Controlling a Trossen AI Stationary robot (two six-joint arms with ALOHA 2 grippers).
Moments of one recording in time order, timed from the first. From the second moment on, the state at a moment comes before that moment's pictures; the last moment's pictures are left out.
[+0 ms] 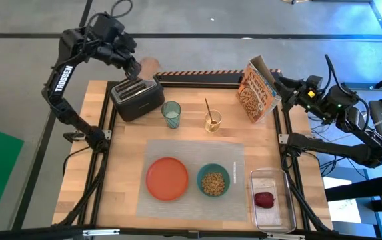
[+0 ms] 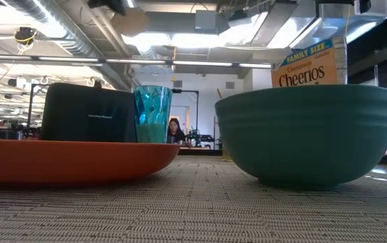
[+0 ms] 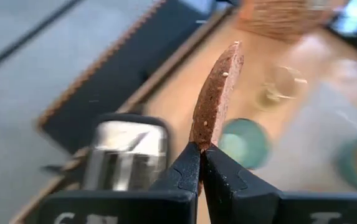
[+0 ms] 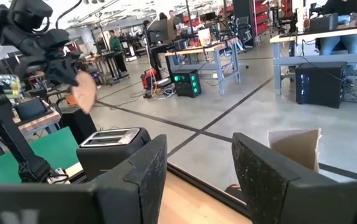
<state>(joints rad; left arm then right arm) 0.78 1.54 2.21 -1.57 0.11 0.01 -0.38 0.51 0.98 -0.49 0.30 0.25</state>
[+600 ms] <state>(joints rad) 0.17 1.54 1.73 -1.35 0.34 -0.27 -0.38 0.51 0.98 -0.46 0.21 0.31</state>
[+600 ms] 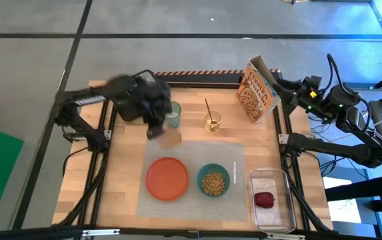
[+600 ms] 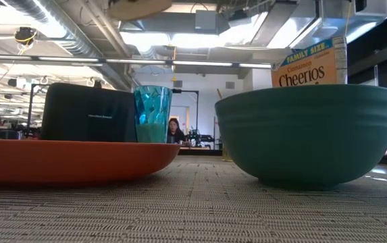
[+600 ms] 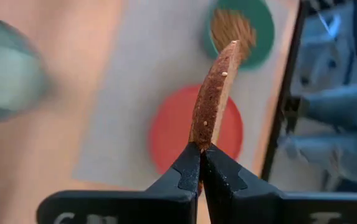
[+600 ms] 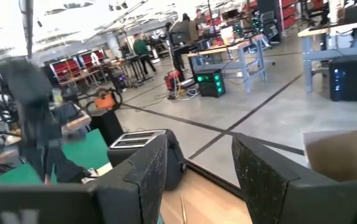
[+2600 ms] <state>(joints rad) -0.03 1.30 1.07 -0.64 0.14 -0.69 0.47 0.98 0.98 -0.85 -0.01 1.00</state>
